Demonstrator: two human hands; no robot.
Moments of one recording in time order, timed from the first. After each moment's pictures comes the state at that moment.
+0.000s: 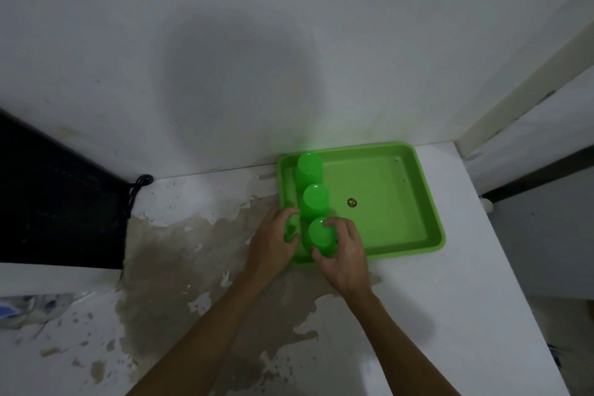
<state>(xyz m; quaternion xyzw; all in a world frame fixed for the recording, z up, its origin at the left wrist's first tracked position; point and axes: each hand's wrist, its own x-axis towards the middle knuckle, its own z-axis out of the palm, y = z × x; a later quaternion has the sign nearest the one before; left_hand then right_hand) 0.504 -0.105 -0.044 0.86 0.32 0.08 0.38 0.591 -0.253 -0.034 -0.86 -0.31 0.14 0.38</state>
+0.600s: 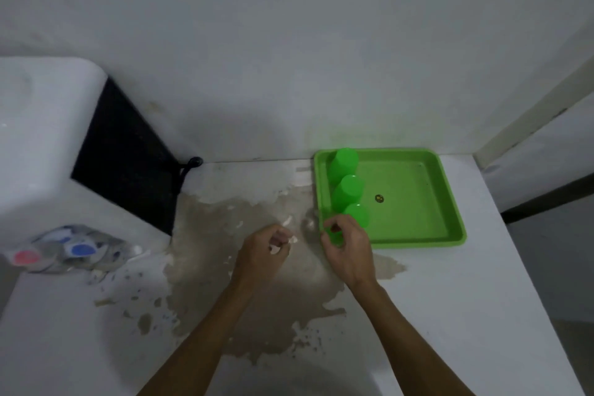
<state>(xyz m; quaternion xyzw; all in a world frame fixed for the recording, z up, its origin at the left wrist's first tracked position) 0.374 -0.095 -0.026 0.79 0.37 0.15 0.46 0.519 -0.229 0.008 -0.83 -0.36 0.12 0.41</state>
